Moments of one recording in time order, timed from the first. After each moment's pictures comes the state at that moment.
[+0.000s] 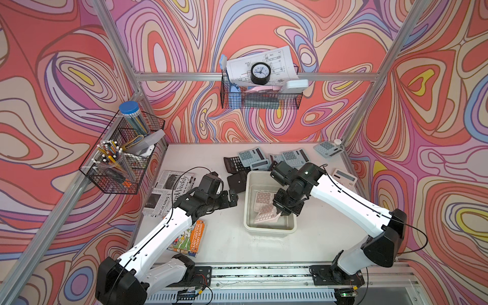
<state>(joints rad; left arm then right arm) -0.49 1.10 0.88 -0.66 0.09 -0.64 0.77 1.58 1.56 -1.43 -0.20 1.33</state>
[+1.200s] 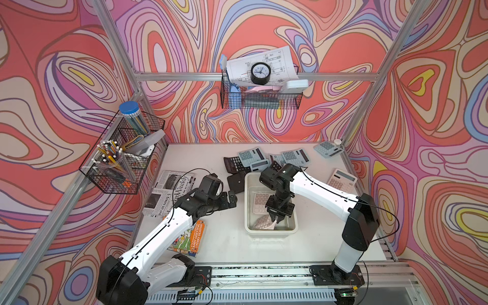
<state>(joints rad) -0.47 1.11 0.86 -0.66 0.09 -0.64 0.77 1.78 1.57 -1.48 -0.25 1.21</state>
